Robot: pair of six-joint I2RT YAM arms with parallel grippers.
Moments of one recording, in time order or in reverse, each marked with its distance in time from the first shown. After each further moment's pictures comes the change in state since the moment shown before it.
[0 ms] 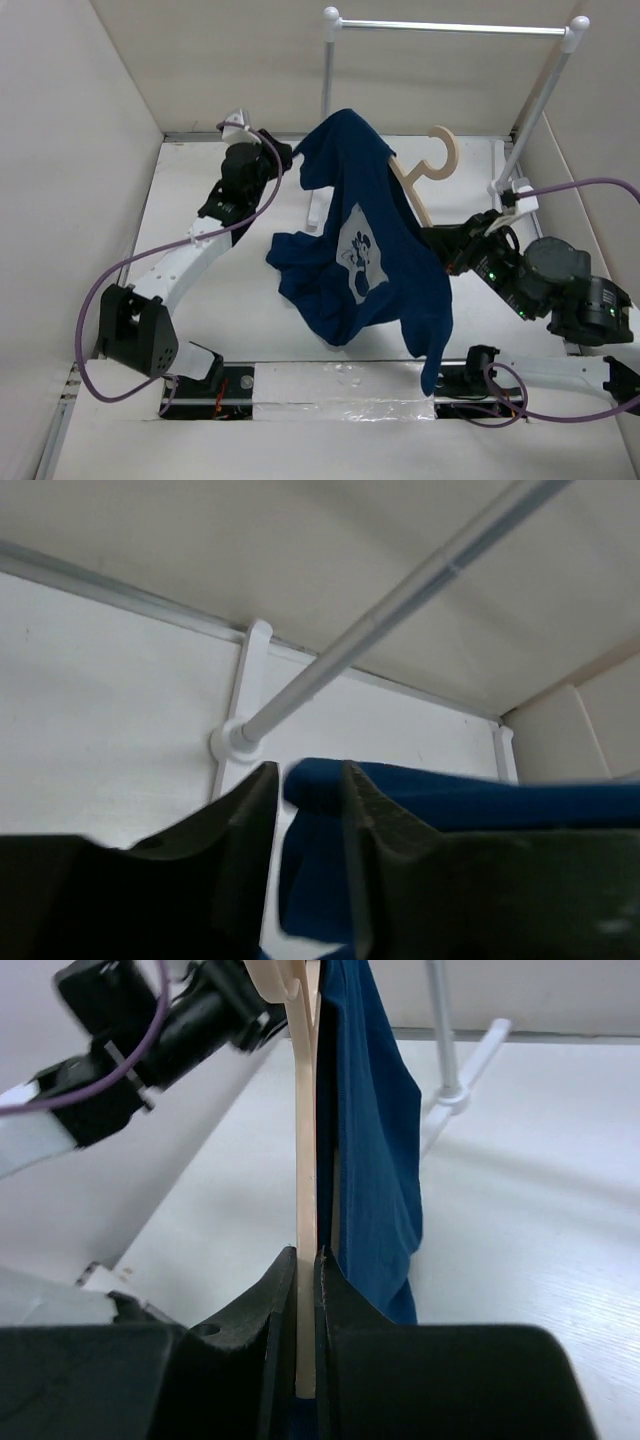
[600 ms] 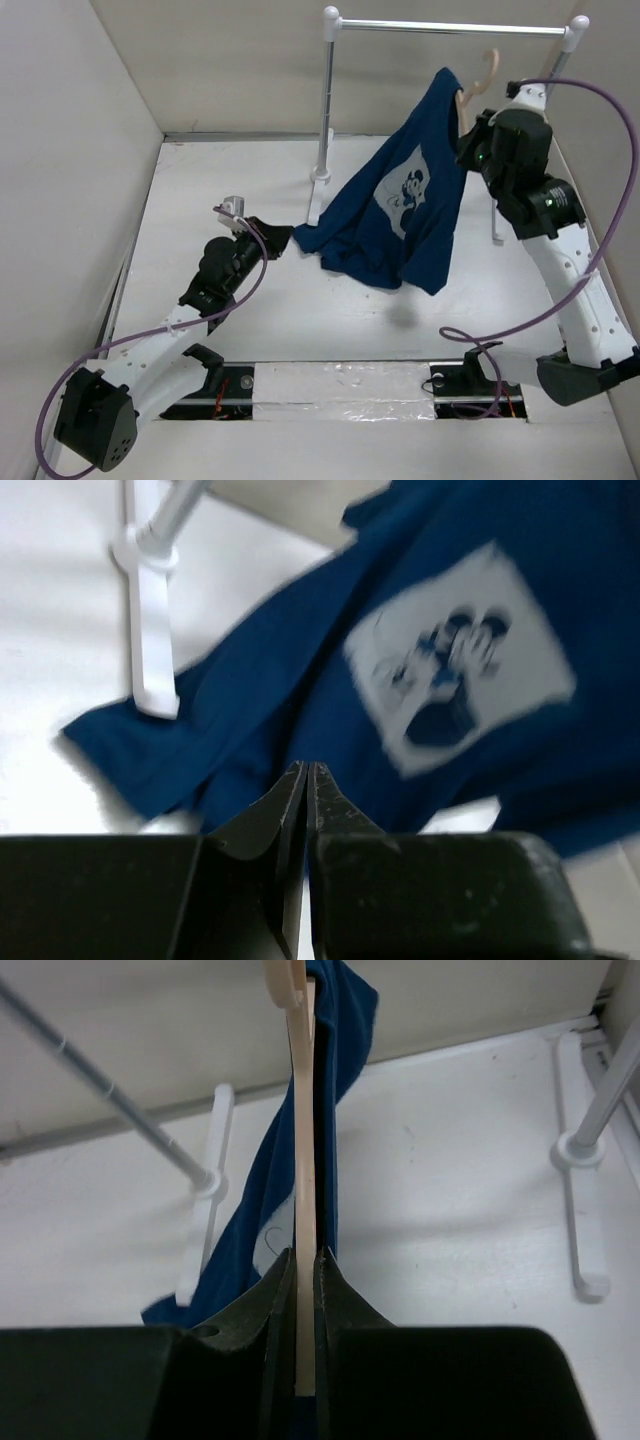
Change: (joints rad) left arm -0.078 -0.570 -0.781 0.281 0.232 -0.101; right arm -0.836 0.472 0.311 -0.031 -0.257 -0.085
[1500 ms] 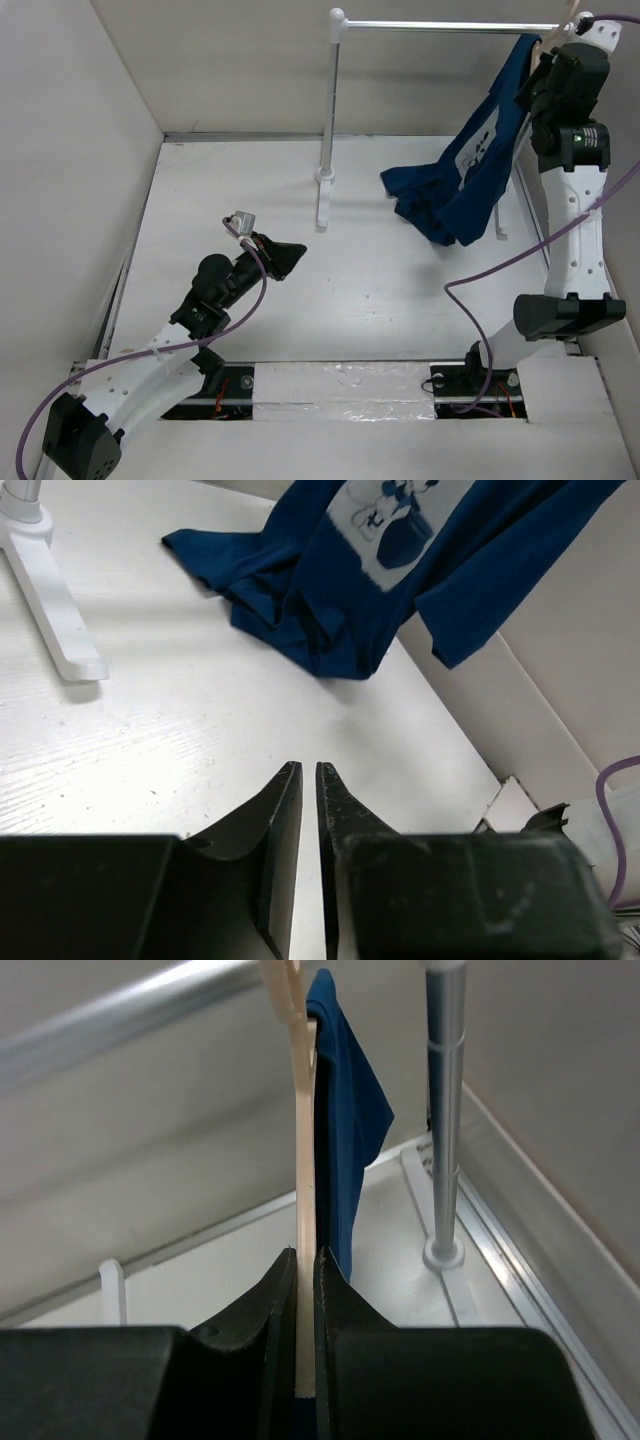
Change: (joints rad) left arm -0.105 -0.183 -0.078 -0.064 0.162 0.081; right arm -0.413 0.360 0.443 0.034 -0.086 -0.105
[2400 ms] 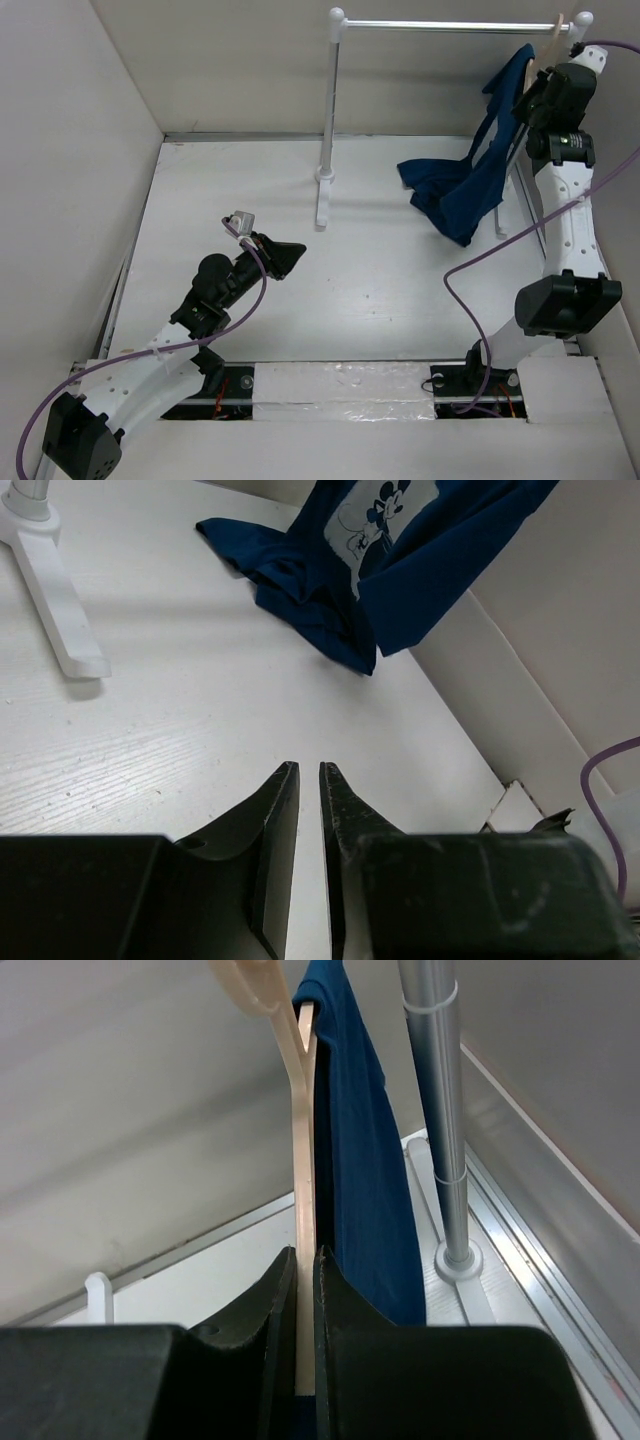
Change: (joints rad) left arm 0.000 0.003 0.000 -0.003 -0.012 0.000; right arm -0.111 0.042 -0.206 0.225 -0.123 0.049
